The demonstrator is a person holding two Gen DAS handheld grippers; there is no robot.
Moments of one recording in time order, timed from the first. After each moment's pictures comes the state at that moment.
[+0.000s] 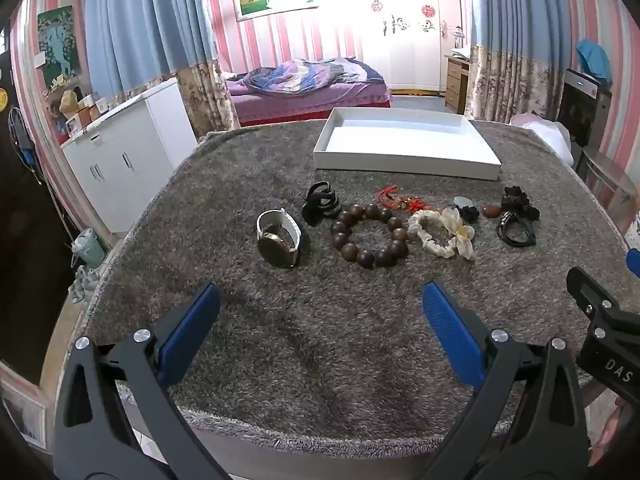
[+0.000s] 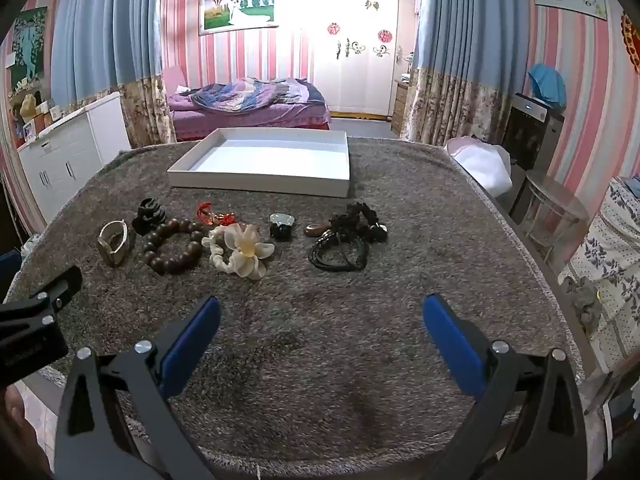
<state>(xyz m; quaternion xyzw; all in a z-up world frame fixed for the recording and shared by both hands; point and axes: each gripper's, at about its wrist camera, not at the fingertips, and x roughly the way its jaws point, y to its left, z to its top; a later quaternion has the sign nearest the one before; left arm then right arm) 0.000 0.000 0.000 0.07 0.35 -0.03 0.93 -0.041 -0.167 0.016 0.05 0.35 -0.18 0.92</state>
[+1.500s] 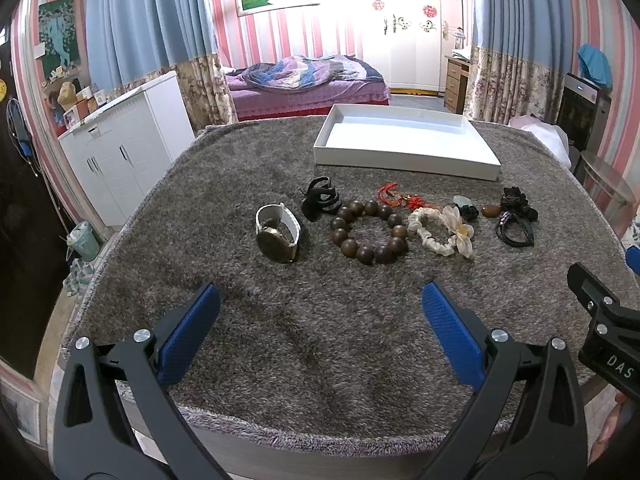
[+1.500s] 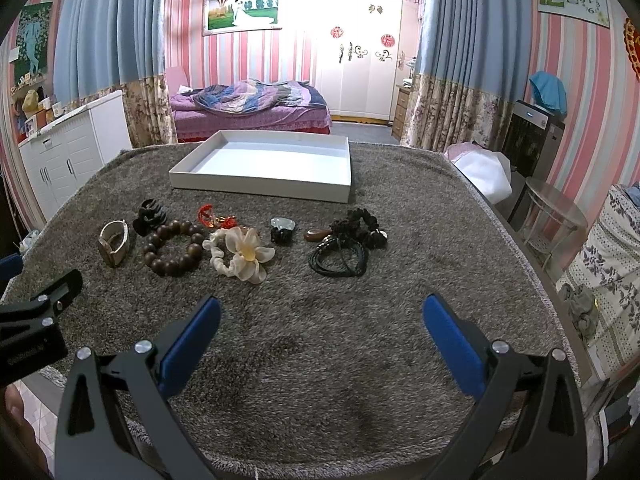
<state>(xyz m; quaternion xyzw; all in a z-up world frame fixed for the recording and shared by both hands) 0.000 0.008 -0.001 0.06 0.35 -0.03 0.93 -0.040 -0.166 0.015 0.04 0.35 -0.18 0.92</state>
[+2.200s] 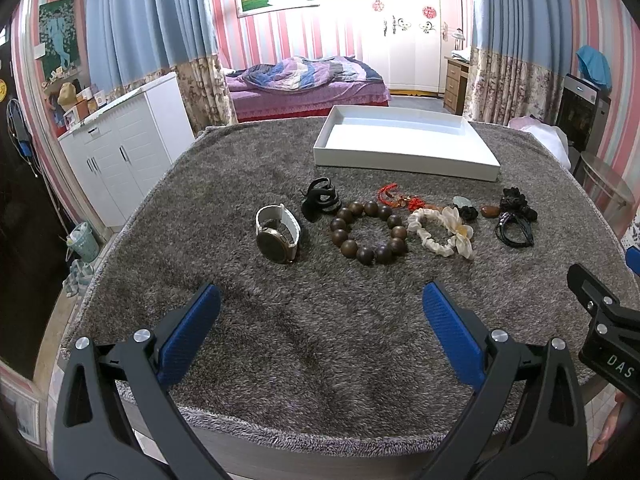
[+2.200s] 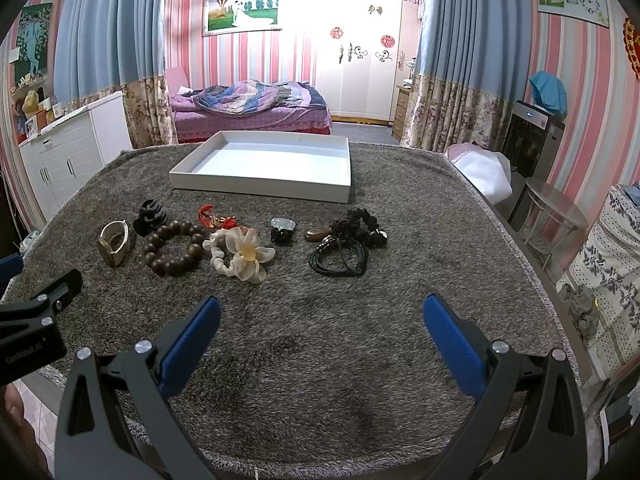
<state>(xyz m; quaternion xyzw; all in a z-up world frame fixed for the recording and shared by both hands) -0.006 -0.006 -0.004 0.06 0.35 -0.03 0.93 -0.038 -0.164 0.013 0.04 0.35 -0.18 0.92</state>
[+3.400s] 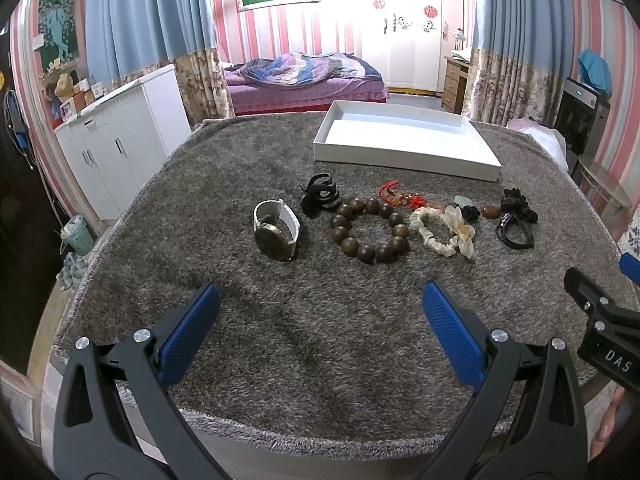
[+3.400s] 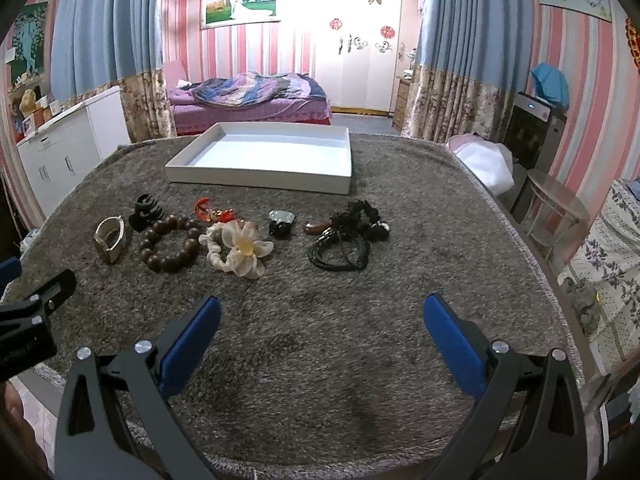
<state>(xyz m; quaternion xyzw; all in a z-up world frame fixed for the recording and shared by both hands) 0.007 0.009 -0.008 0.05 0.36 -0.04 0.93 -0.030 -0.170 0.006 0.05 0.37 -0.18 0.91</state>
